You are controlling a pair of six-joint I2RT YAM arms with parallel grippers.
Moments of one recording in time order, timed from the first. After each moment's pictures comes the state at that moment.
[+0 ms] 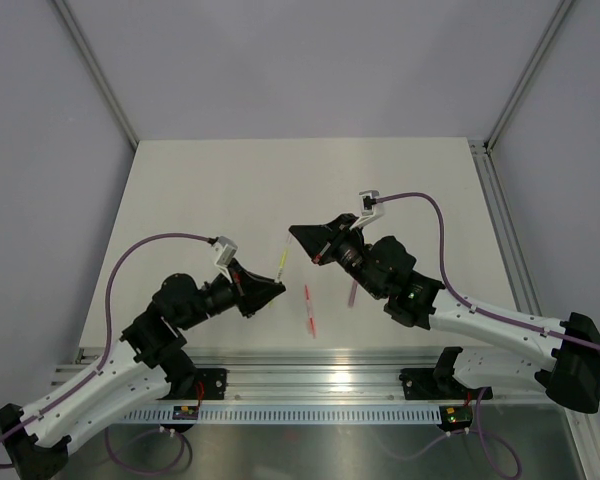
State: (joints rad) left arm -0.81 0.51 0.44 -0.01 0.24 -0.54; right arm 1.03 1.12 0.79 0.44 0.29 0.76
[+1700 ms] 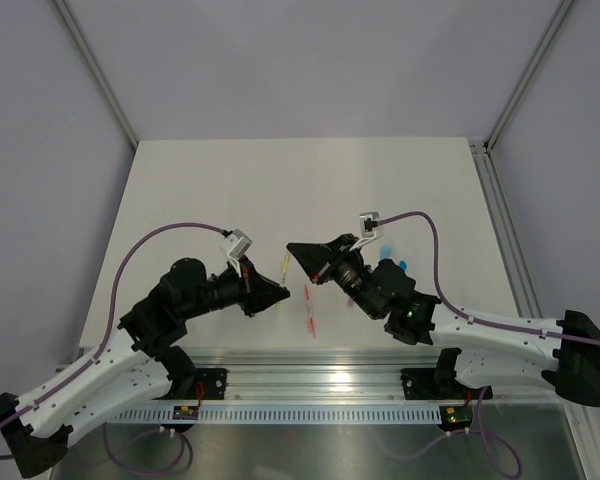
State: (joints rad) left arm -0.82 0.61 0.60 -0.18 0.30 -0.54; right arm 1.16 1.09 0.68 0.56 0.41 0.78
